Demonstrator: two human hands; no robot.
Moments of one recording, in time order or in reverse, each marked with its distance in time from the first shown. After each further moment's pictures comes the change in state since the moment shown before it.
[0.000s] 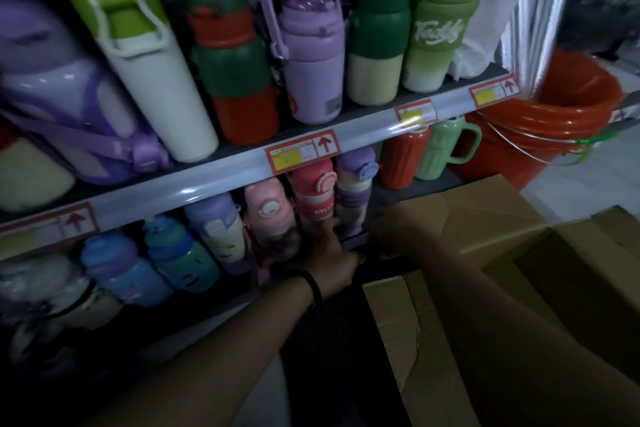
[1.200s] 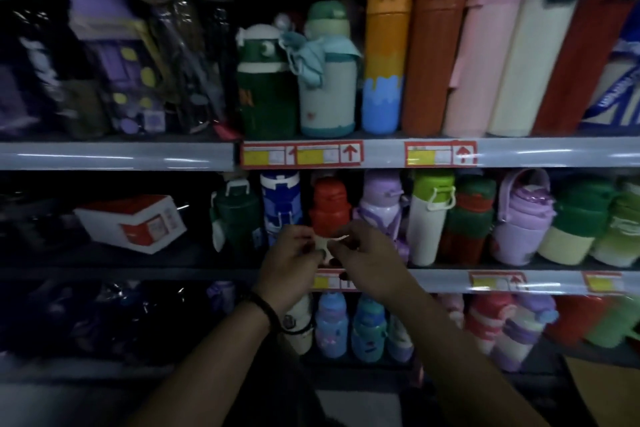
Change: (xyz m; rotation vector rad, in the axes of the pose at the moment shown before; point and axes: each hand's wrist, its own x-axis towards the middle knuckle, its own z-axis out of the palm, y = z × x) left_hand -0.269 0.094 -0.329 -0.163 0.690 0.195; right_hand -0.234 -0.314 0.164 0.167 -0.100 -0.879
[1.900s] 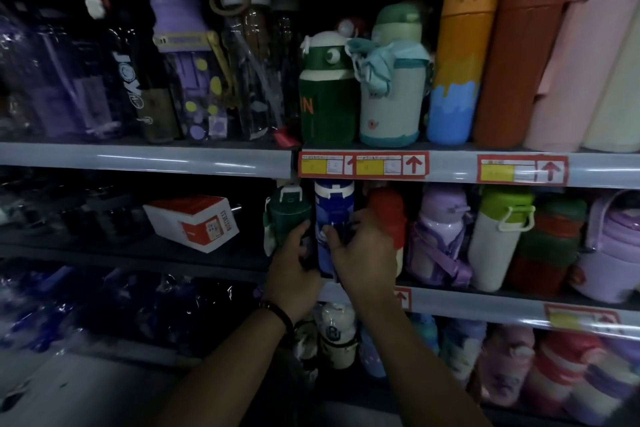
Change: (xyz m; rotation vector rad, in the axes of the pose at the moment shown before) left_hand 0.003 -0.014 -0.056 0.156 0.202 0.182; right_hand 0.052 -0.007 0.100 -0.249 0.381 -0.160
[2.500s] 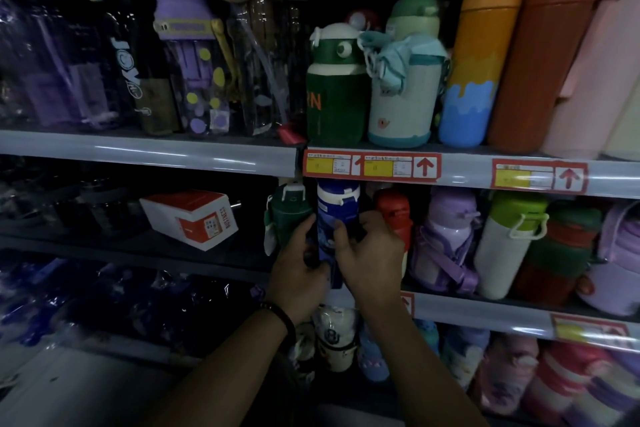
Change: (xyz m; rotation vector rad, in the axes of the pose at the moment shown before) left_hand 0.017 -0.019 0.005 -0.030 -0.022 0.037; right_hand 0.009 0.011 0.009 0.018 0.186 -0.183
